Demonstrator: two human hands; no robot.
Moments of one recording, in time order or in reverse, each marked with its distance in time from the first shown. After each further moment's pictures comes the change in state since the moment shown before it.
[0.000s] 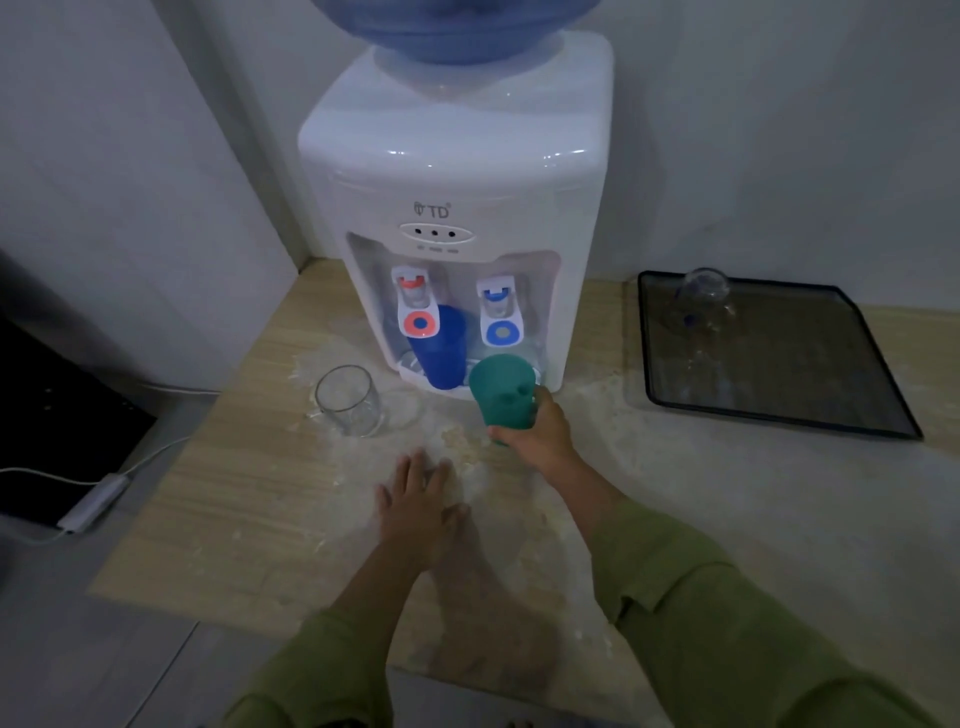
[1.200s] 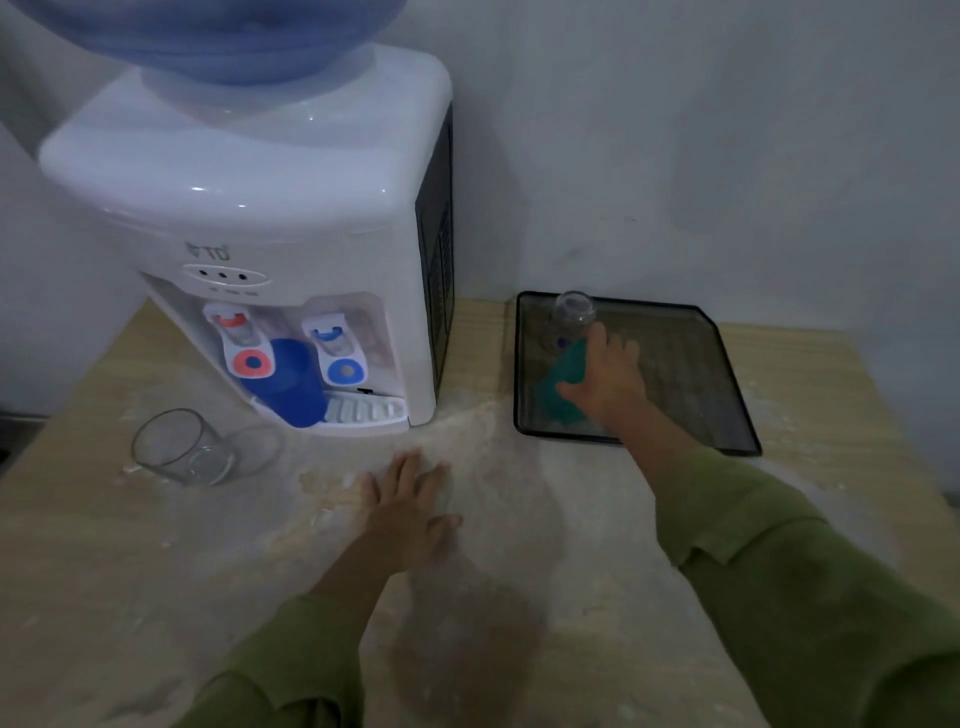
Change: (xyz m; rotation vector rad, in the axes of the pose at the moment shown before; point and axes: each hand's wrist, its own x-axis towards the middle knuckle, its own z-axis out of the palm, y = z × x) left_hand 0.052 0.137 0.011 0.082 -0.075 0.282; right_hand 0.073 0.009 -0.238 -0.830 0.225 -0.147
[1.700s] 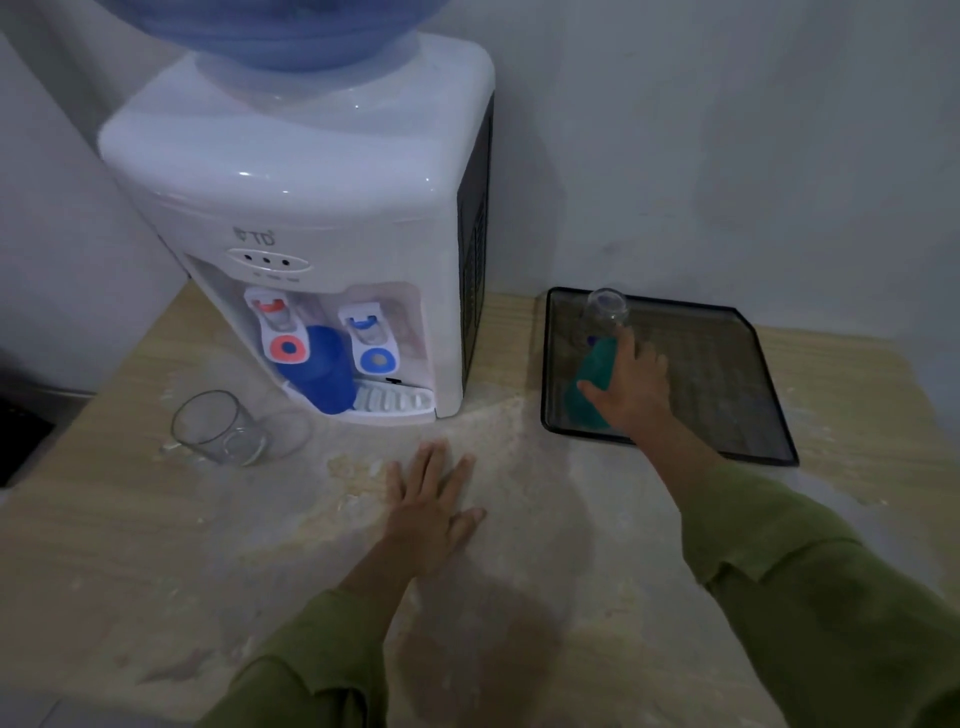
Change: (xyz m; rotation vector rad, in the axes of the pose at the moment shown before) left_hand -0.006 -0.004 0.014 -0.001 0.090 0.032; right_hand -0.008 -0.003 0.013 0.037 0.011 0.064
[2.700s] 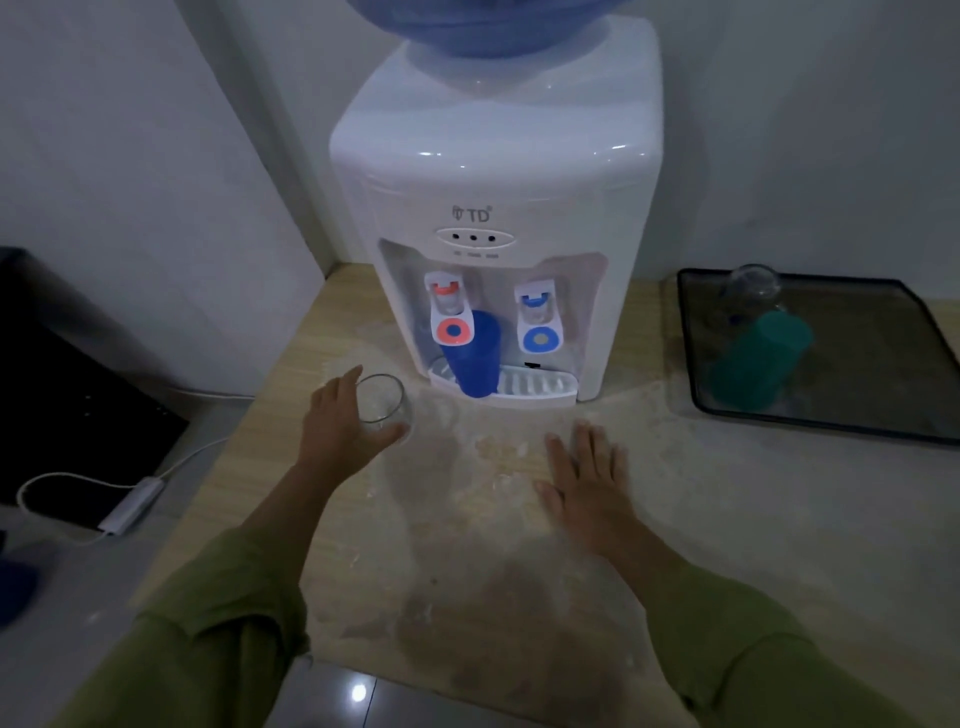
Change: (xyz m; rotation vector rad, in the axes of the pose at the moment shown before) left_hand -0.067 -0.222 -0.120 -0.247 0.450 -0.398; right_hand -0.132 -0.125 0.179 -0.216 -0.299 -0.341
